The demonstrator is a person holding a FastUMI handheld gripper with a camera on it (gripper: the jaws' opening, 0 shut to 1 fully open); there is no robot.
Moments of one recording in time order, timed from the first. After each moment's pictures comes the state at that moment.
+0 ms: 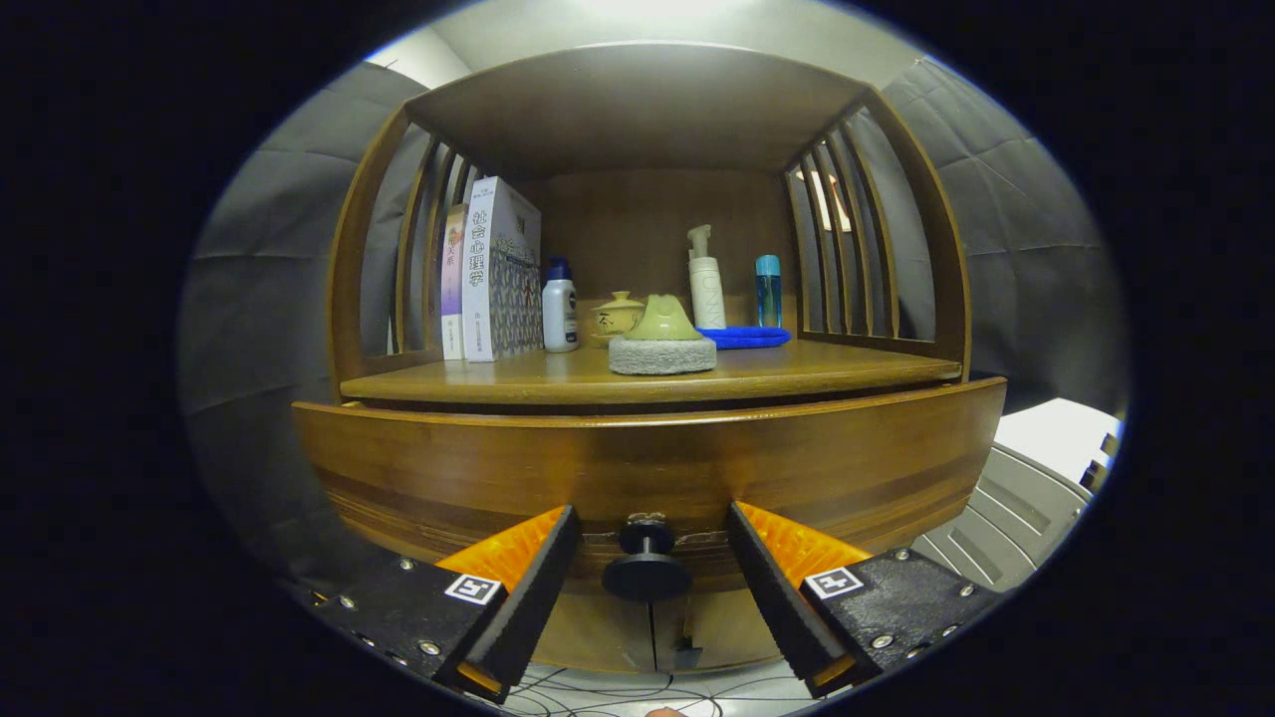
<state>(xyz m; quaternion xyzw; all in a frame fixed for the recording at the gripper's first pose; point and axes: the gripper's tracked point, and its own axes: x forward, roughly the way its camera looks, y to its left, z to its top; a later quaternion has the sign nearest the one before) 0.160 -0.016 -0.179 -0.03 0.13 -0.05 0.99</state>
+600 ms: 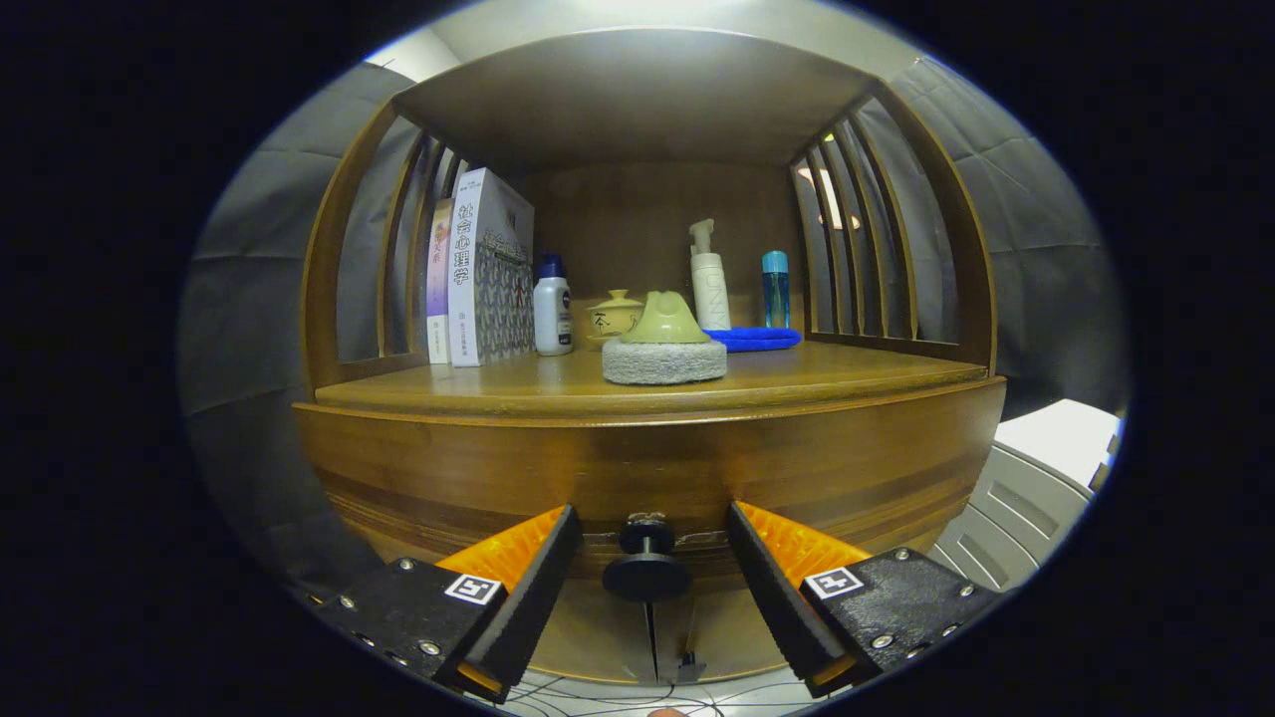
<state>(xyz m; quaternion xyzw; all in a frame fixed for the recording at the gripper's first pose) 0.189 -0.018 -0.181 -0.03 0.13 -0.05 0.99</state>
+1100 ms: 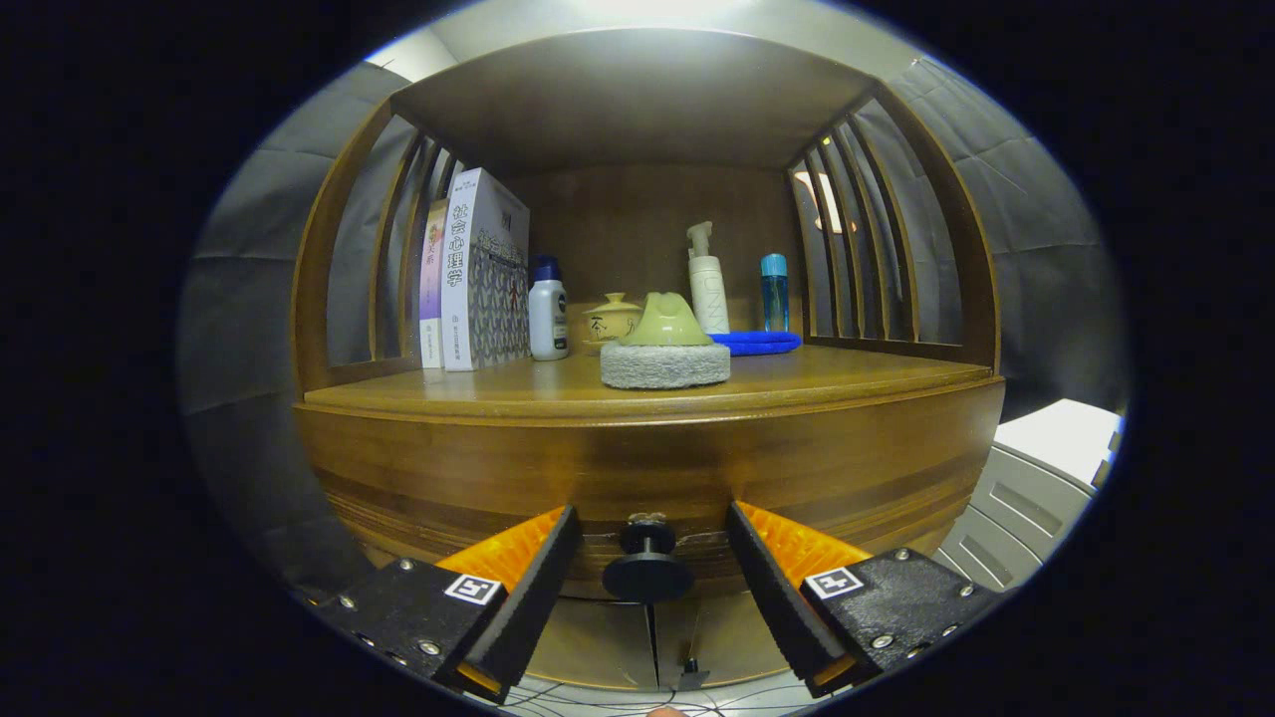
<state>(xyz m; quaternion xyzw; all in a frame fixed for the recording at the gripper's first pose) 0.194 -0.016 -0.183 -0.03 0.12 -0.06 0.99</state>
